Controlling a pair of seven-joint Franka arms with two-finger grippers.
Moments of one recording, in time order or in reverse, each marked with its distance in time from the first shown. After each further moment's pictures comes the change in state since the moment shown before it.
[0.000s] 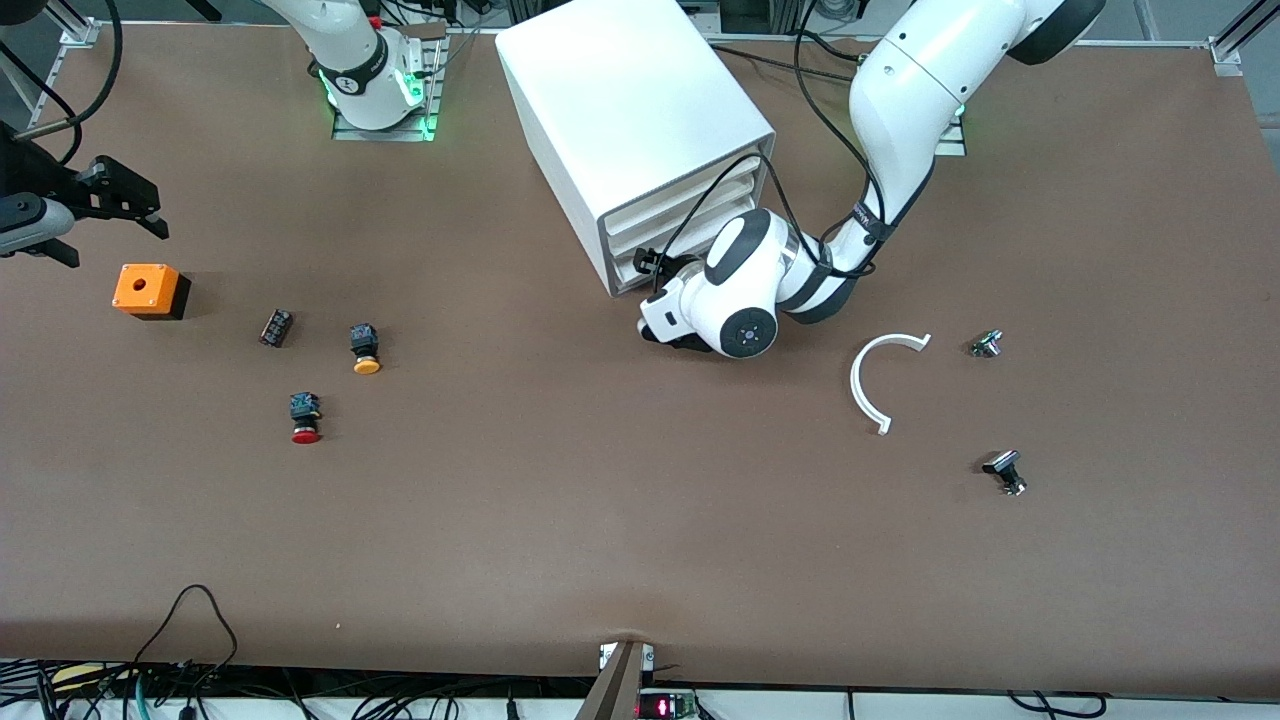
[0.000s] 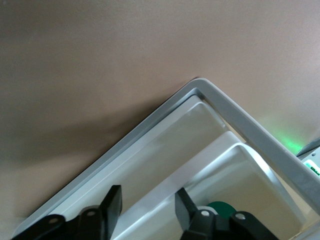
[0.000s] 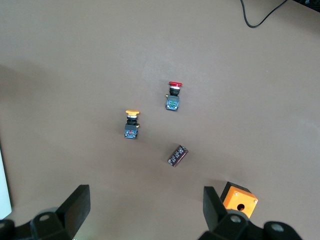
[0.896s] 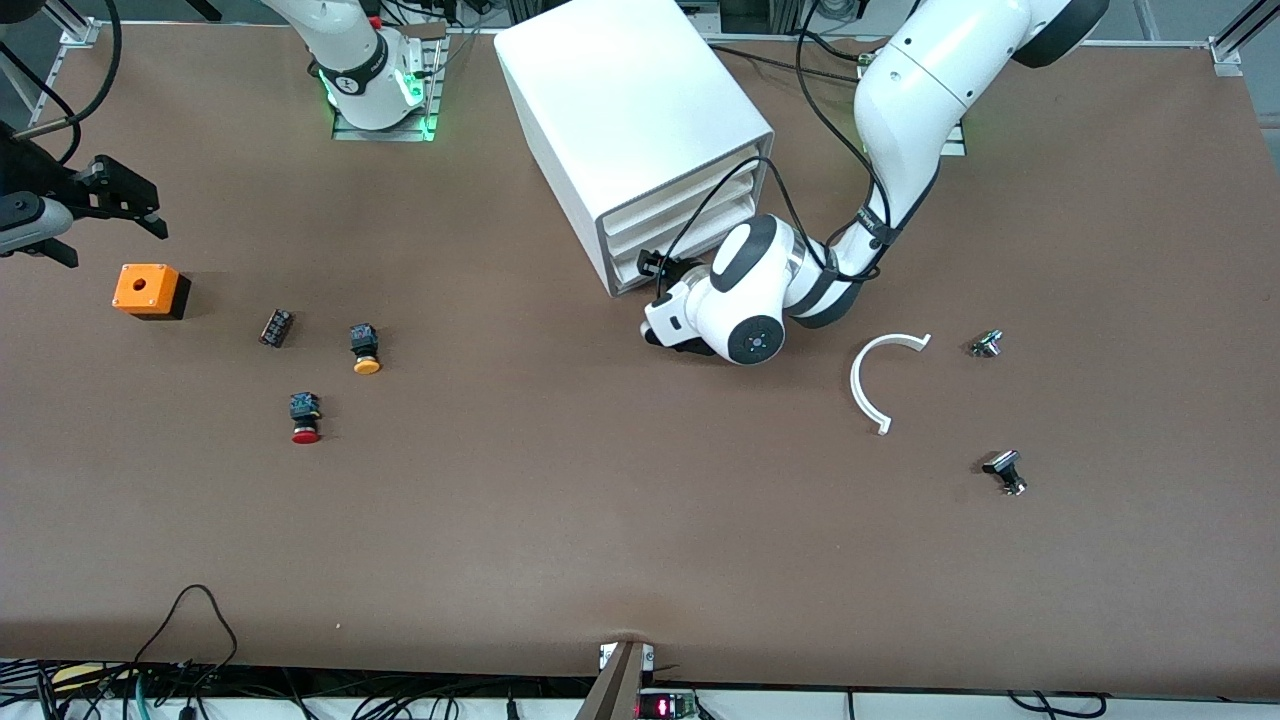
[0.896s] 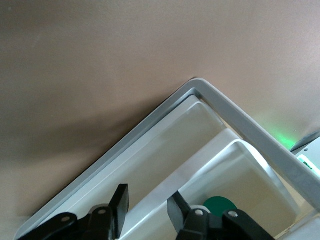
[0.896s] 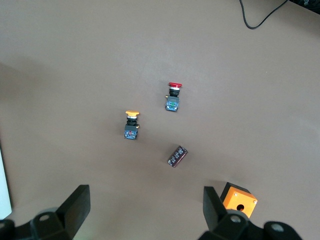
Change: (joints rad) left arm 0.017 0.009 0.000 0.010 -0.019 -0.017 0.023; right arm 0.000 0.000 0.001 0.003 0.000 0.000 0.000
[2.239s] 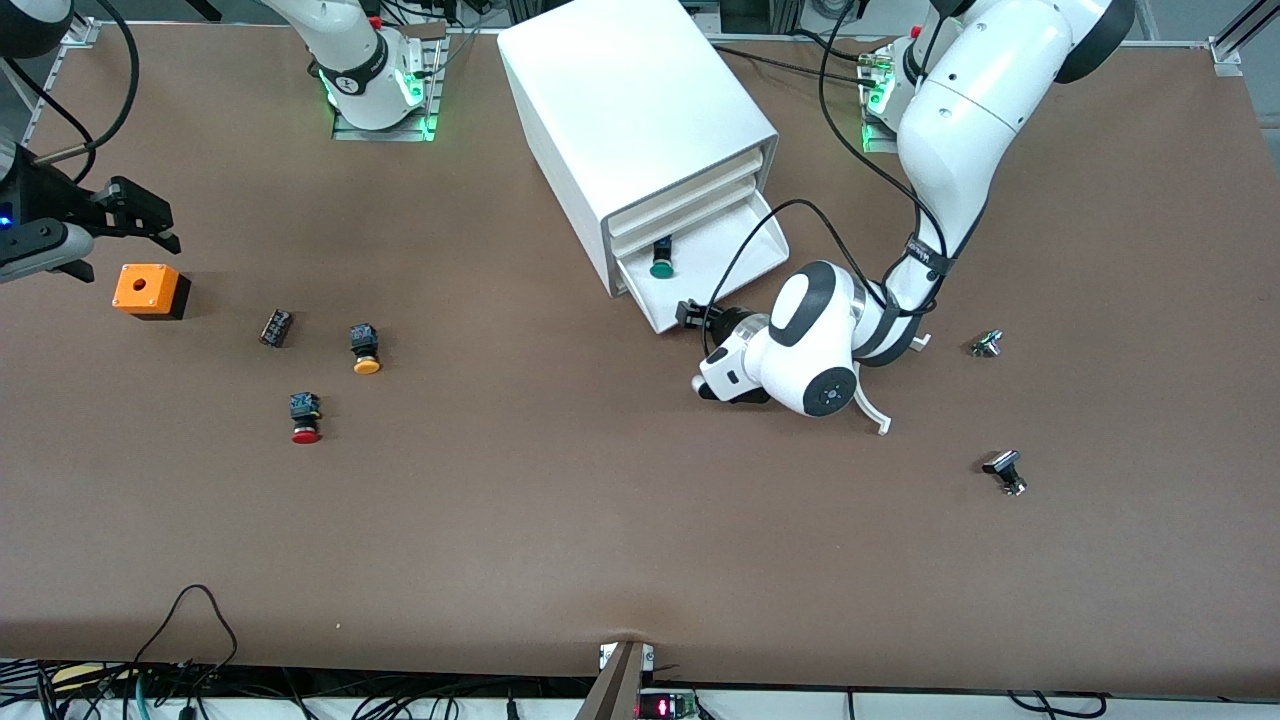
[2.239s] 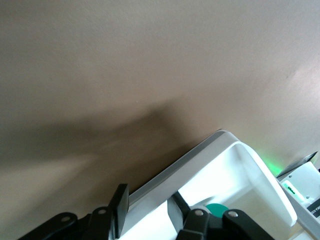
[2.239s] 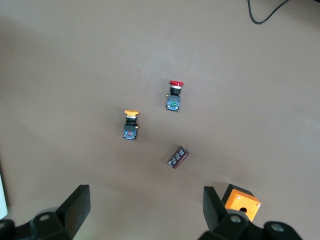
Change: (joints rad) left arm 0.086 0.039 0.068 0.087 -0.002 -0.029 0.034; right arm 0.000 0.048 0.002 0.000 0.000 0.014 -0.001
